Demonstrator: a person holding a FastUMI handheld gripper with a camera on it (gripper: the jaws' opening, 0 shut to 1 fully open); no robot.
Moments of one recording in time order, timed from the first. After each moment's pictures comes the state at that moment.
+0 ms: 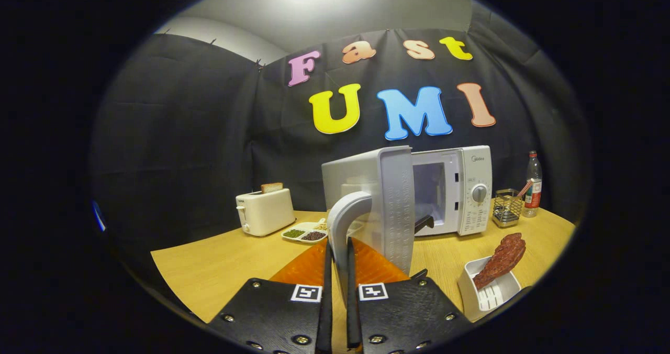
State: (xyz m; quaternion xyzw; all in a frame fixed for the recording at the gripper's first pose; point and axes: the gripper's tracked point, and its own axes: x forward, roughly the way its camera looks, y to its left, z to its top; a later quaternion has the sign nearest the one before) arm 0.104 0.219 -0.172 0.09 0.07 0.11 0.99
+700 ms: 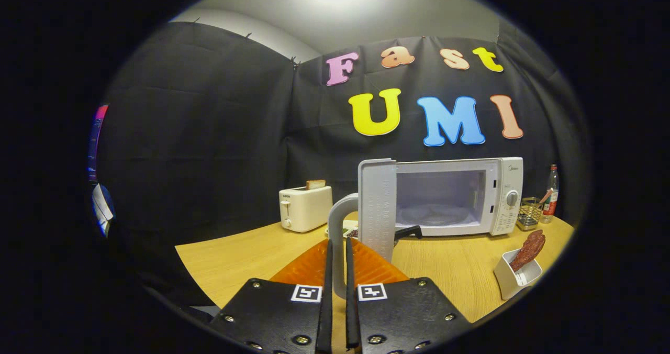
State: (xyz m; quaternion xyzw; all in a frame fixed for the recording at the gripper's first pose) arm 0.056 0.306 -0.158 0.06 0.06 0.18 0.98
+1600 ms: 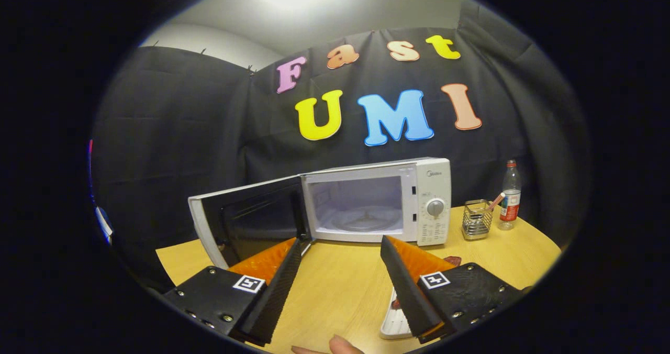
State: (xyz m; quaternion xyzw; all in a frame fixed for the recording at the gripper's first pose) arm 0.091 0.079 -0.156 0.10 0.09 0.11 0.99
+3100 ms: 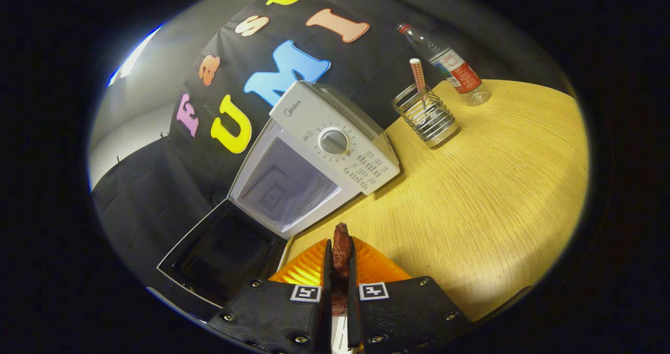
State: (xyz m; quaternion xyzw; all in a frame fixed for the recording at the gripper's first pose) arm 0.155 -0.020 -0.263 0.44 0.22 0.08 0.87
